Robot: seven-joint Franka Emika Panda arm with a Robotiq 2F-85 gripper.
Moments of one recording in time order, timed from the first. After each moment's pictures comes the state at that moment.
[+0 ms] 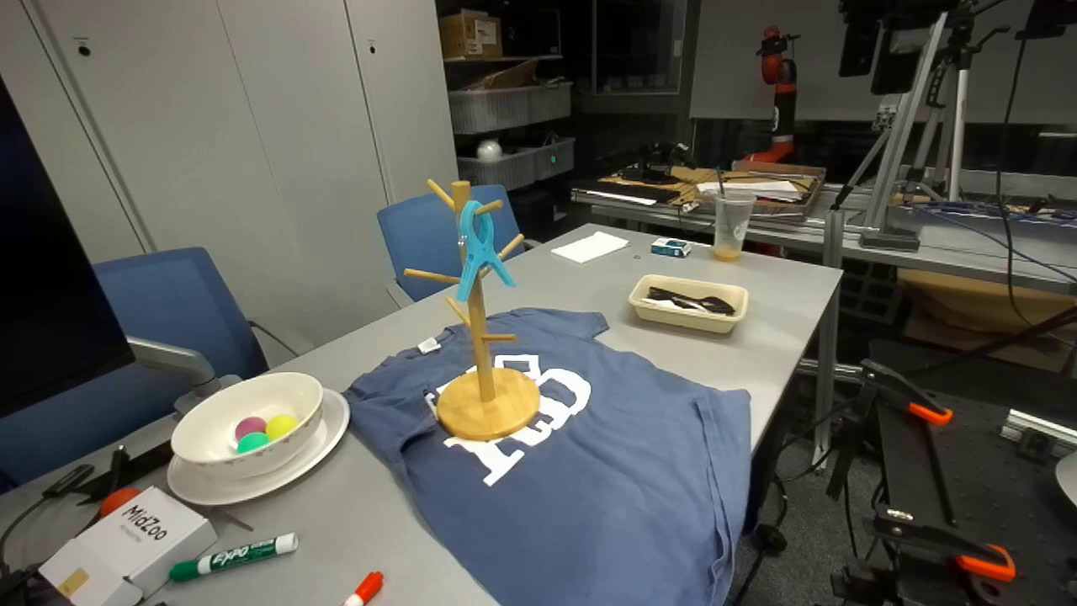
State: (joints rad) arm 0.09 -0.74 0.12 -2.50 -0.04 1.72 -0.02
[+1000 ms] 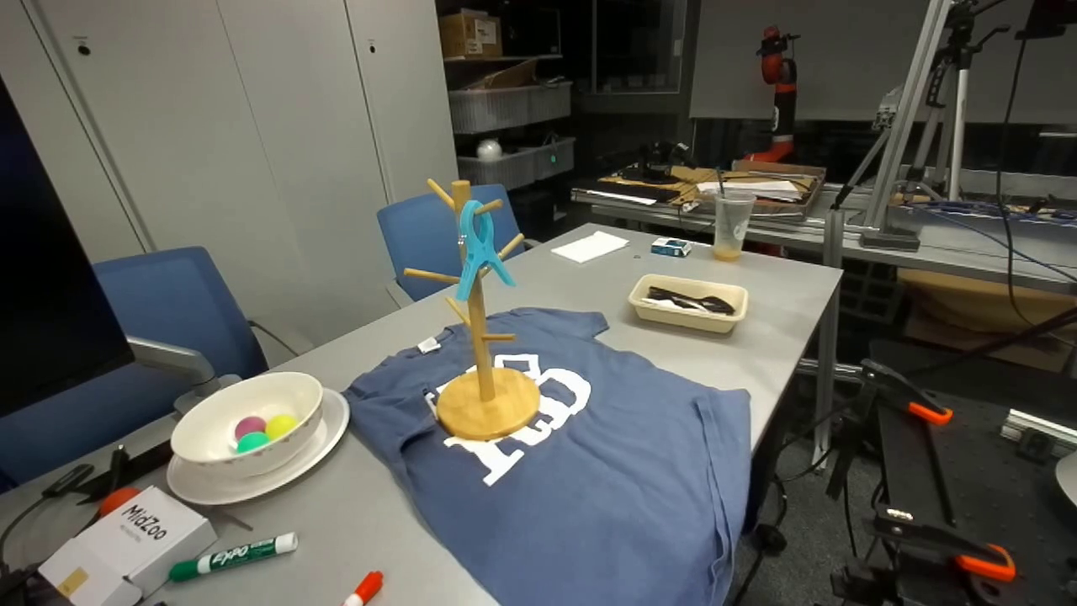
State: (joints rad) arm 0.08 -0.62 0.12 -2.25 -0.09 1.72 -0.02
